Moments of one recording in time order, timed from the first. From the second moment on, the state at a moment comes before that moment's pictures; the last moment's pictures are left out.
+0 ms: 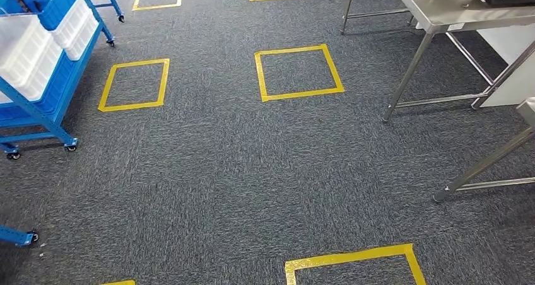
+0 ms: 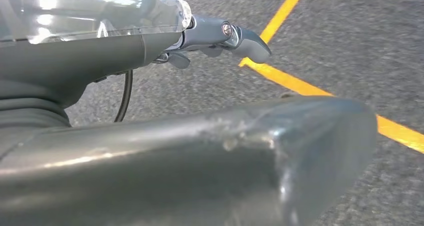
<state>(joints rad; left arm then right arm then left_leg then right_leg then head) -0.06 -0.27 1.43 -0.33 -0.65 0.38 -0.25 -0.01 0.10 -0.19 -0.18 0.26 -0.41 -0.11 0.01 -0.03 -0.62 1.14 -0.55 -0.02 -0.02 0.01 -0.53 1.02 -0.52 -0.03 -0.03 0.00</state>
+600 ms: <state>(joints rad) -0.06 -0.27 1.43 -0.33 -0.65 0.40 -0.23 -0.01 0.10 -0.19 -0.18 0.26 -0.40 -0.10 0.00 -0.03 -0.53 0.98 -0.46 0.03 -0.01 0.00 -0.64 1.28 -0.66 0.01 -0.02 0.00</state>
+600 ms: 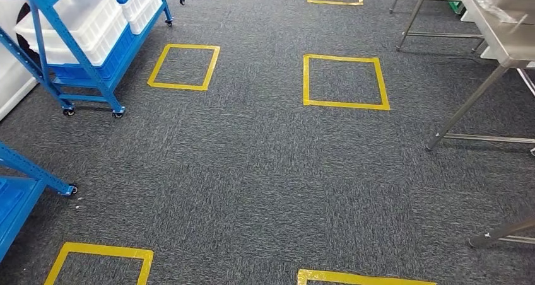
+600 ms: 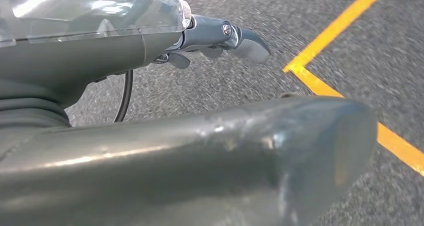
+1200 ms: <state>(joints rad) -0.06 -0.27 1.44 -0.33 -0.63 0.39 -0.22 -0.01 0.10 -0.20 -0.18 0.26 -0.40 -0.10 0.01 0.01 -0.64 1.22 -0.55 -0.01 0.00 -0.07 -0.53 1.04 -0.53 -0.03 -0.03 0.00</state>
